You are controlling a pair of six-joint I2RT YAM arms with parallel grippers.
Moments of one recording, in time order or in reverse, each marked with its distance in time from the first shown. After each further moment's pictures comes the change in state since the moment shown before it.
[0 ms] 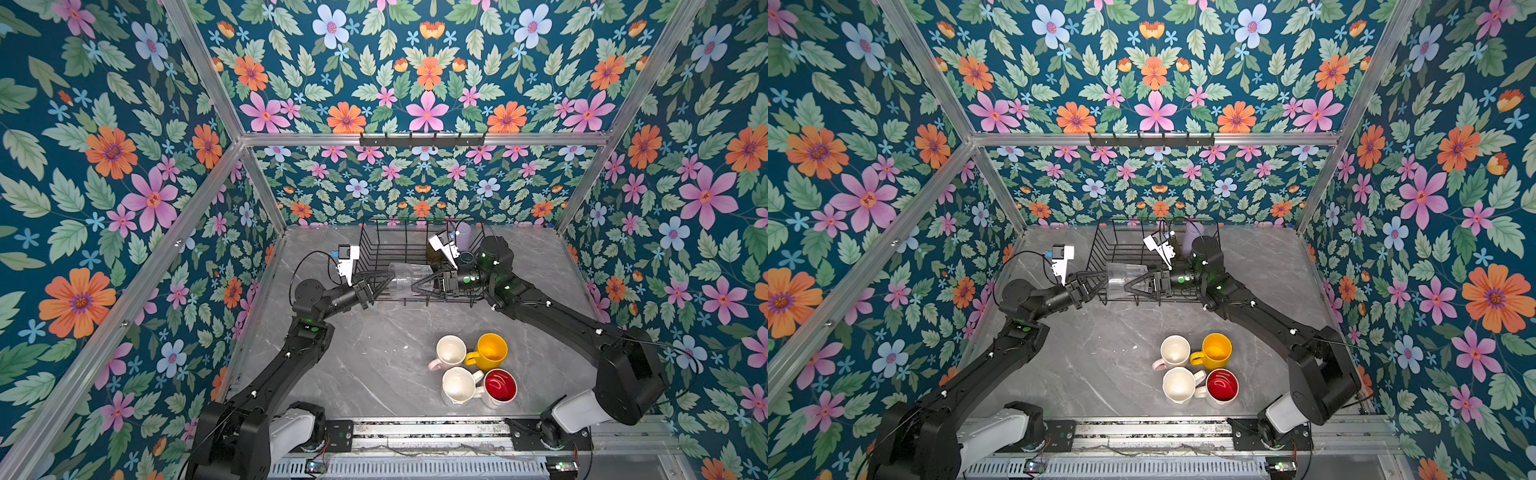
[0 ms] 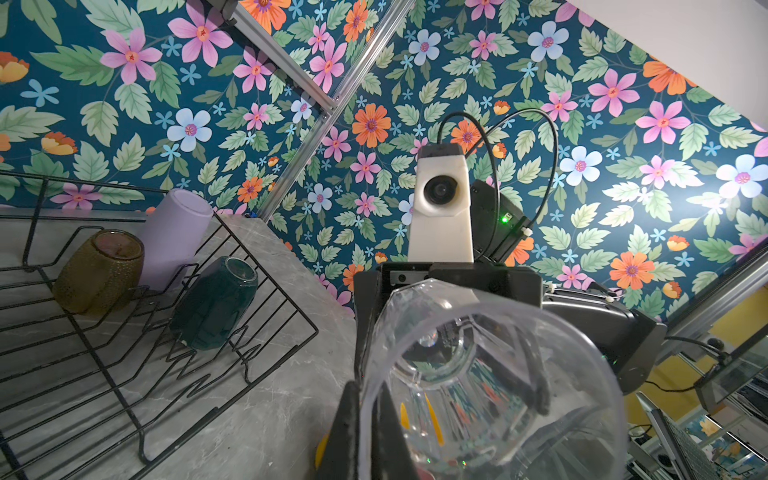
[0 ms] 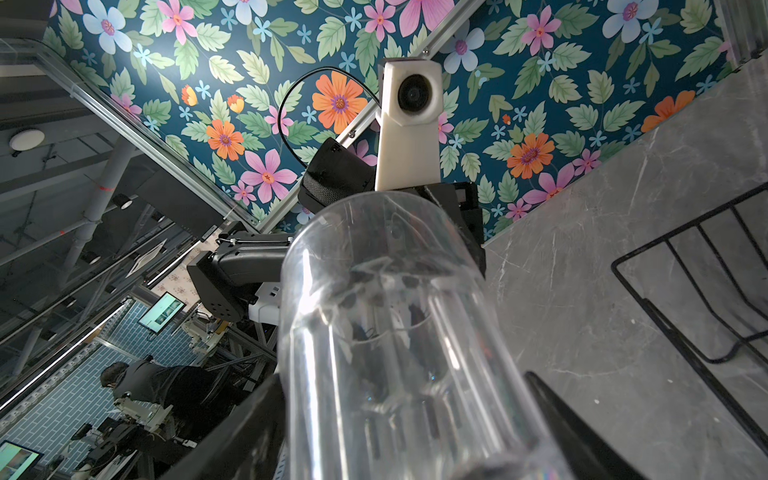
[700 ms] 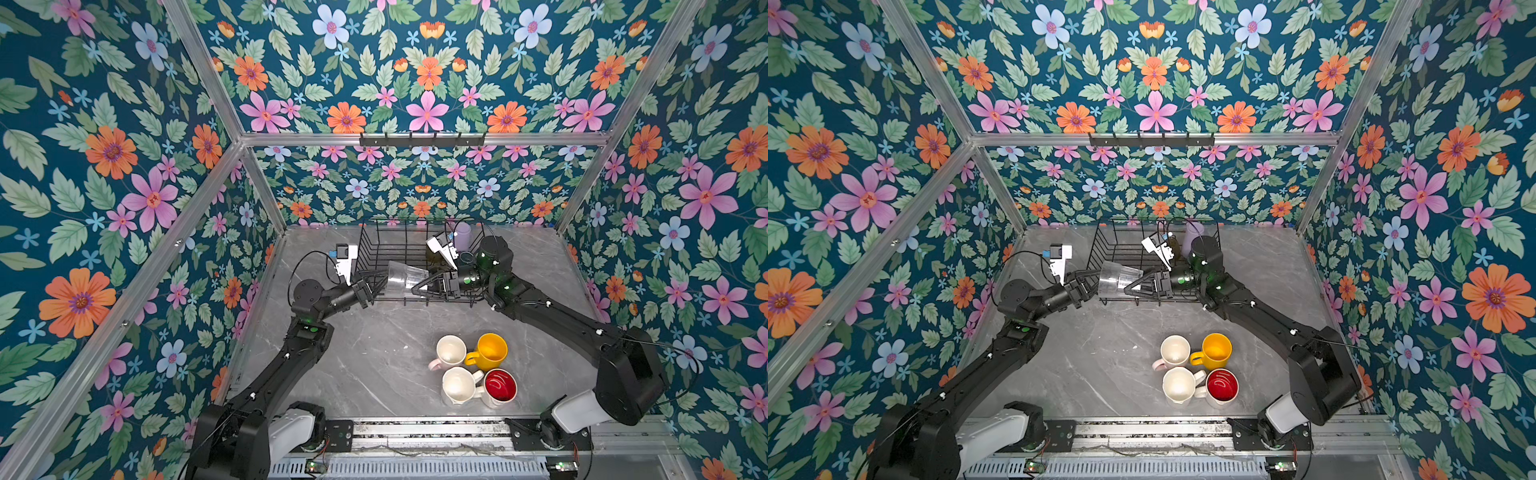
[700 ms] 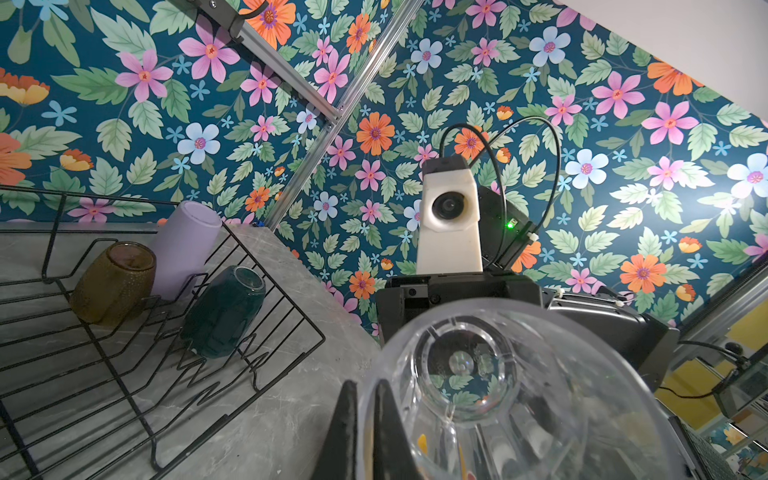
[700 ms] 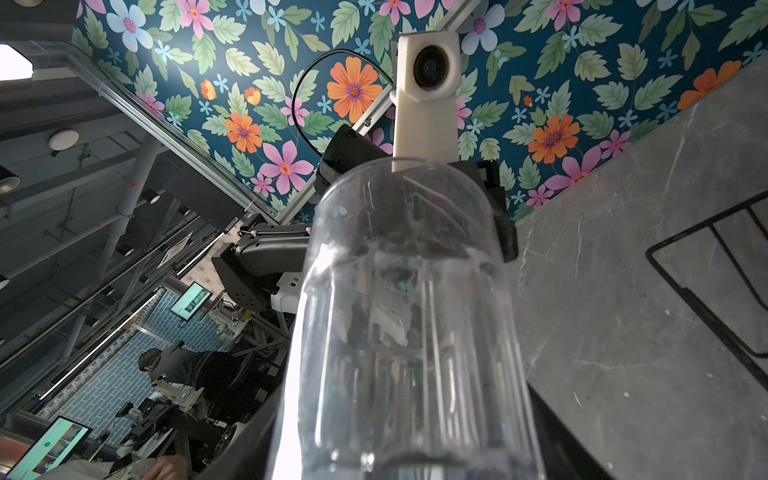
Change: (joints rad) left arm 0.002 -0.010 0.001 -0.007 -0.021 0.020; right arm 0.002 -0.003 0.005 -0.016 -0.043 0.032
